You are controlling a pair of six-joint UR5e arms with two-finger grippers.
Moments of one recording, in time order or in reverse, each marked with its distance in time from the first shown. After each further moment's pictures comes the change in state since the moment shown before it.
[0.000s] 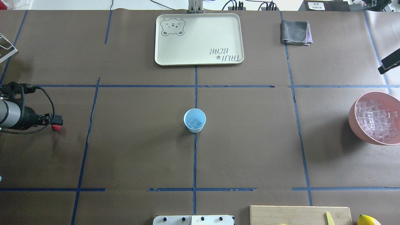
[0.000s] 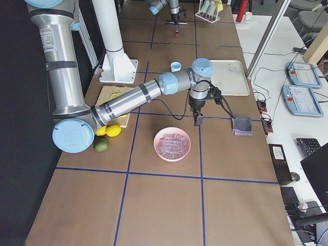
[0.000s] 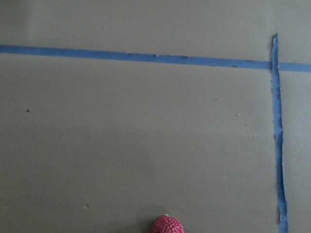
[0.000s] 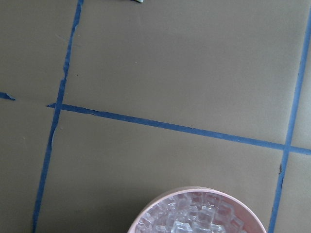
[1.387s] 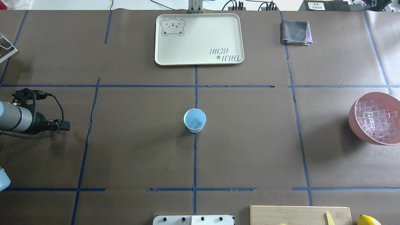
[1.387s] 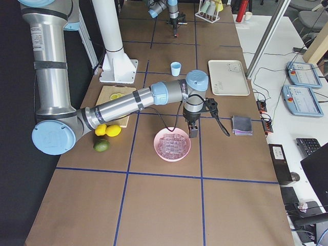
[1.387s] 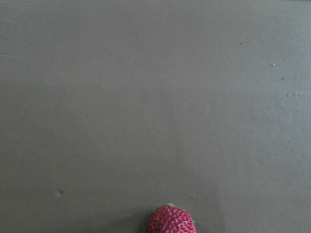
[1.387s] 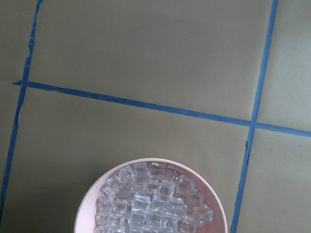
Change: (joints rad) left arm 0.044 -0.031 0.041 0.003 0.012 0.005; right arm 0.068 -0.070 -0.003 0.006 0.024 -0.083
